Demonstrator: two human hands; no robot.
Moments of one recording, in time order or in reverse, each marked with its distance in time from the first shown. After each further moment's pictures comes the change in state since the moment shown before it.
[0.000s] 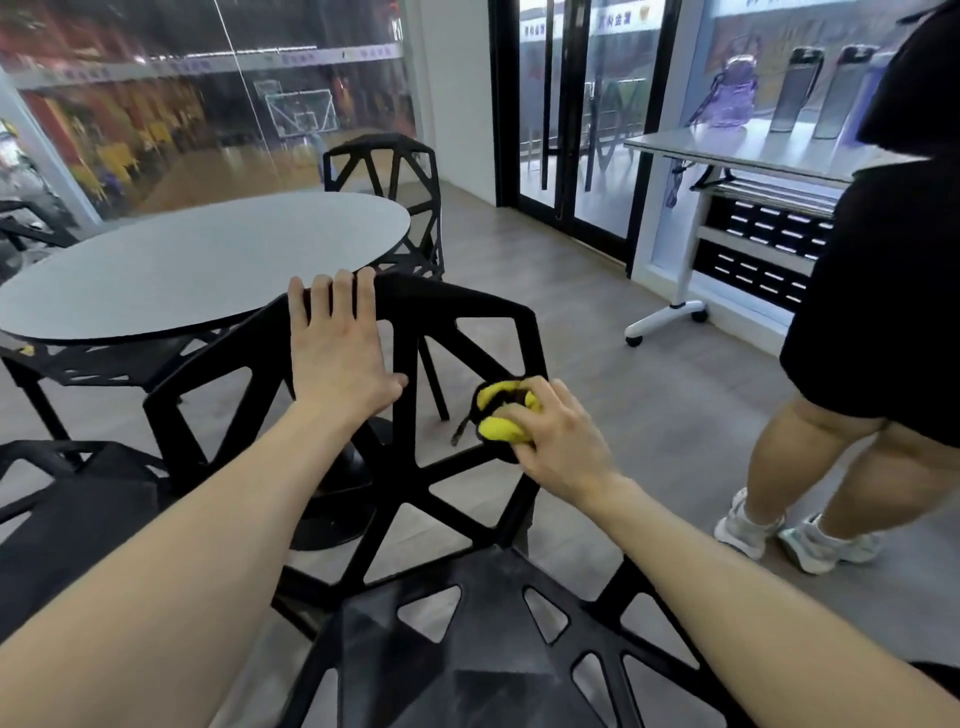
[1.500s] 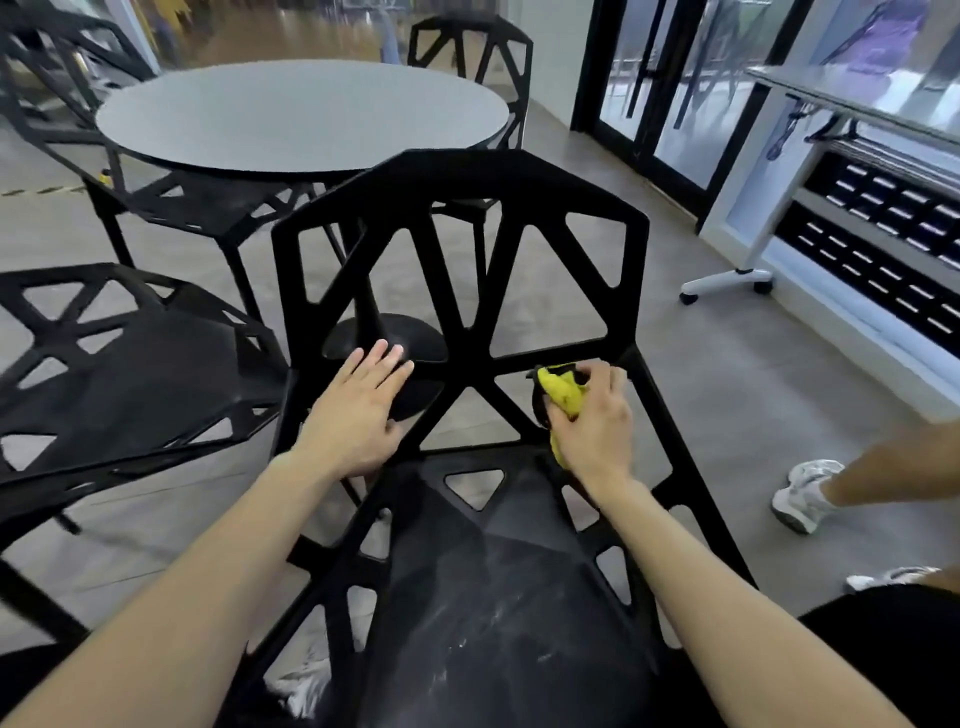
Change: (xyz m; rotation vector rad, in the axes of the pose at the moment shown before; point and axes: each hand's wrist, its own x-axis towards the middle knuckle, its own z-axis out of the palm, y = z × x) left_hand -0.209 -0.071 0.074 -0.336 -0.403 0.162; right_hand -0.069 -0.069 0.044 0.156 -0.001 0.552
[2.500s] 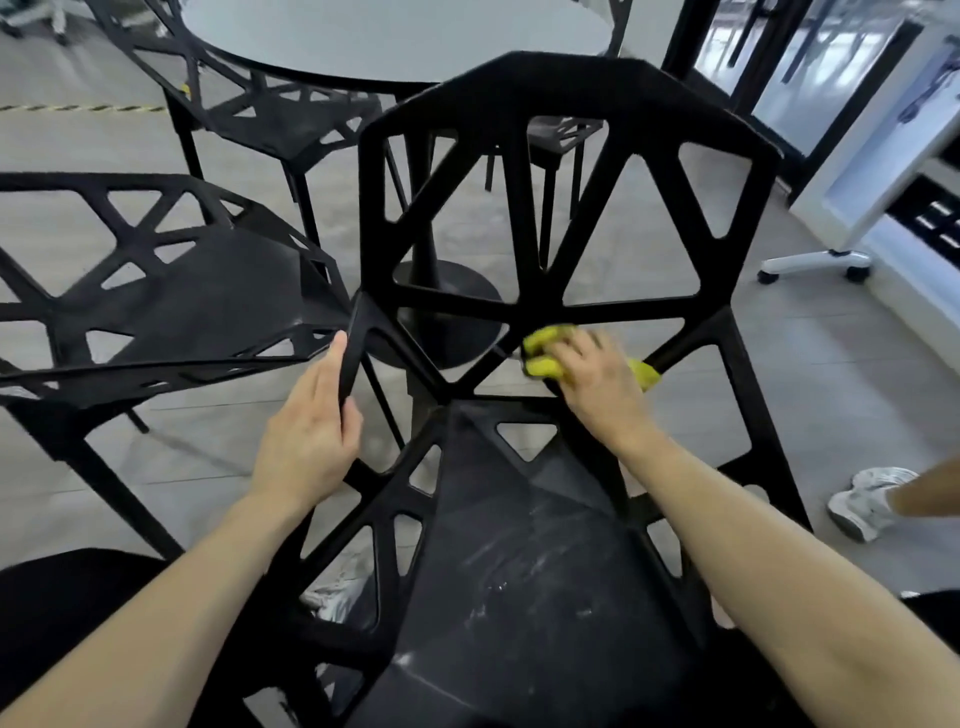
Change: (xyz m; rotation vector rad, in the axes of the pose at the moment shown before) left_hand -0.133 -0.024 0.031 -0.425 0.293 -0.480; right_hand 0.010 0.004 0.067 -0.292 -0.219 -0.658
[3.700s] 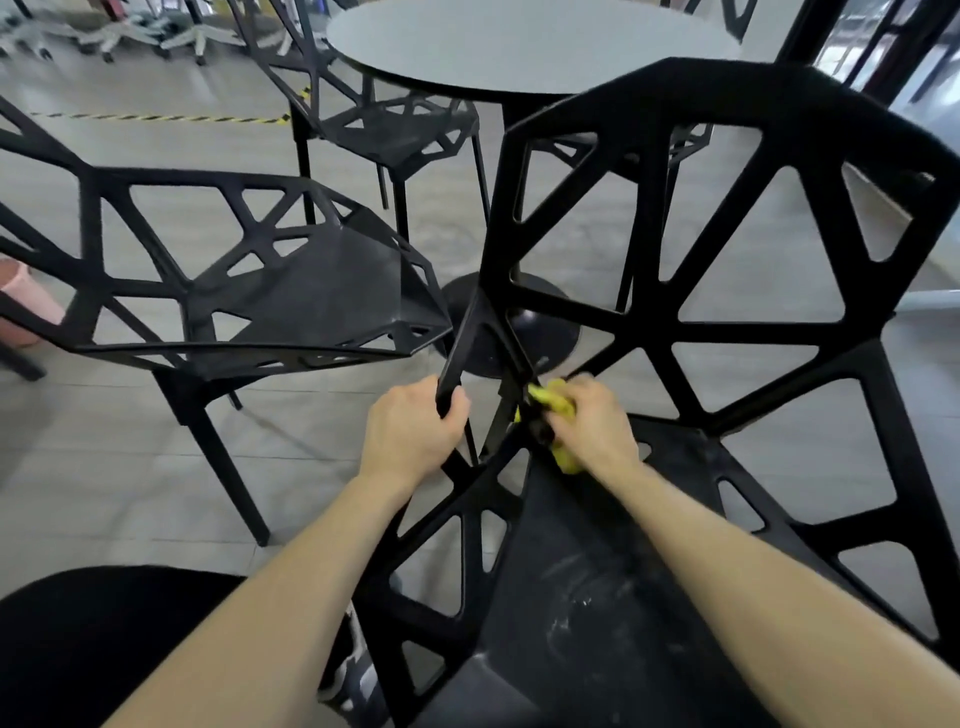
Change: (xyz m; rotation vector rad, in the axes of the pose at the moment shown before) left_hand 0.009 0.005 -0.007 -0.002 -0.003 -0.168; right_hand 0.022 -0.136 0.023 0.467 -0.206 0.265
